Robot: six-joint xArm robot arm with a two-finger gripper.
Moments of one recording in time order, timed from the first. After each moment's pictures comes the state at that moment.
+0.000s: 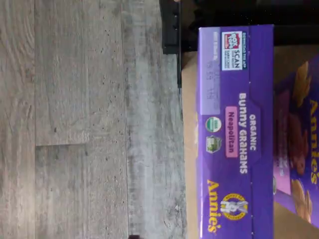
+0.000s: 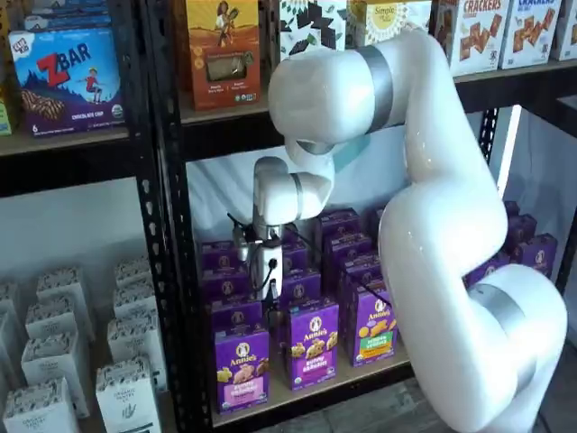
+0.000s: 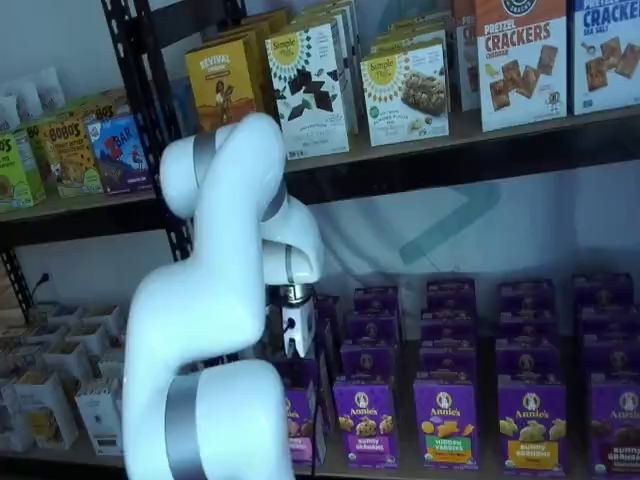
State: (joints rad) arm 0.29 0.83 -1.41 0.17 0.63 -1.42
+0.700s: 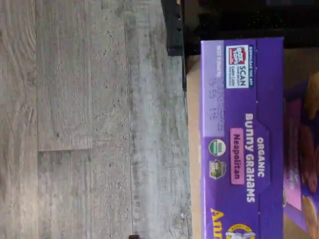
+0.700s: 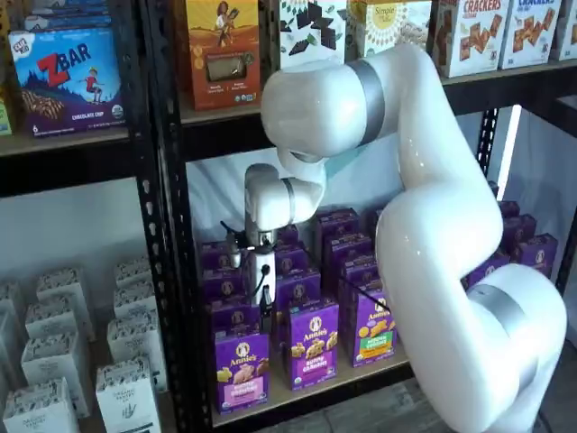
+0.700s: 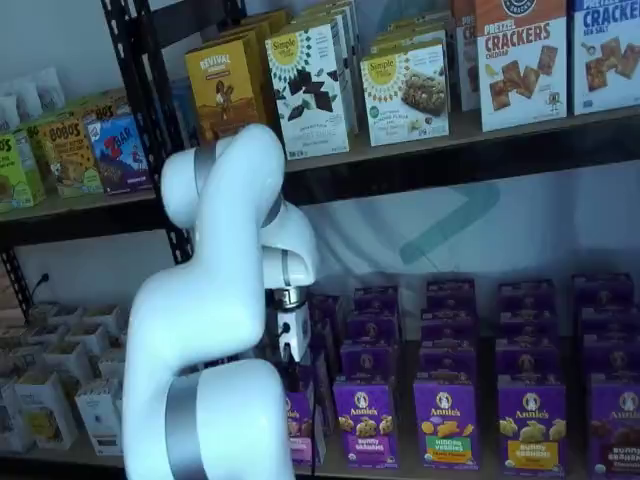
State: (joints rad) arm 0.31 0.88 -1.48 0.15 0.67 -1.37
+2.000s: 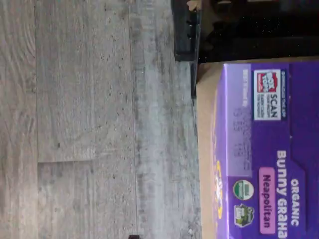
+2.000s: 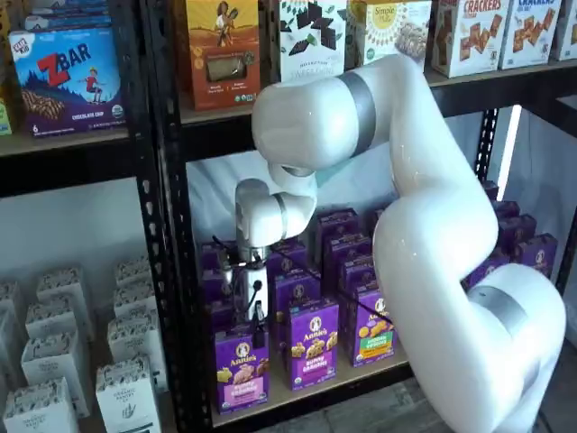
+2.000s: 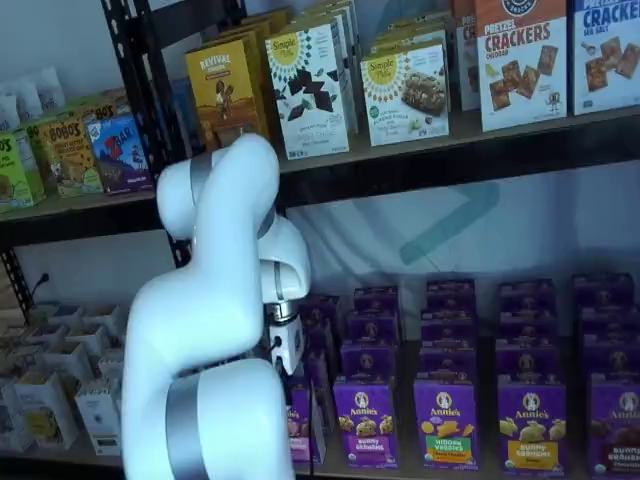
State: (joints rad) arm 0.36 0.93 -1.50 0.13 0.63 -1.32
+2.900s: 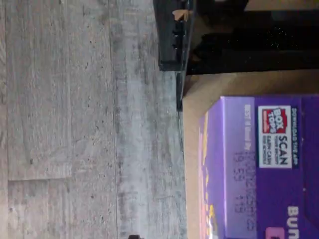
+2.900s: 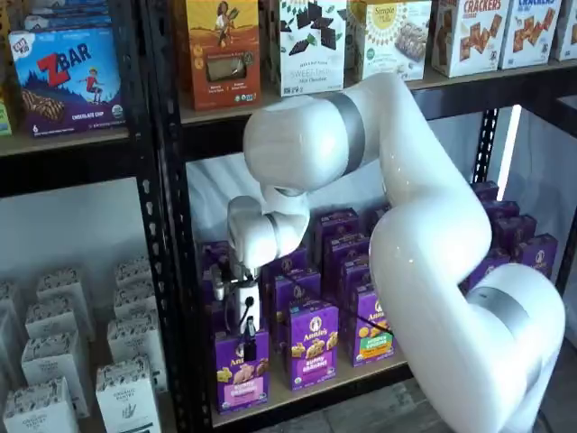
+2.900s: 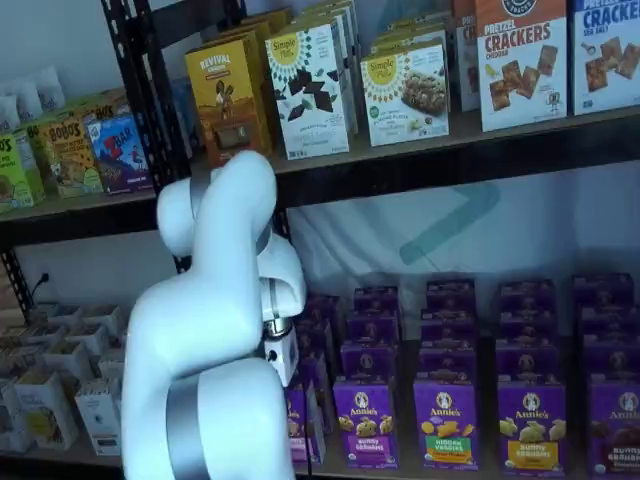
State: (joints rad) arm 0.39 1.02 -1.55 0.11 0.54 -1.27
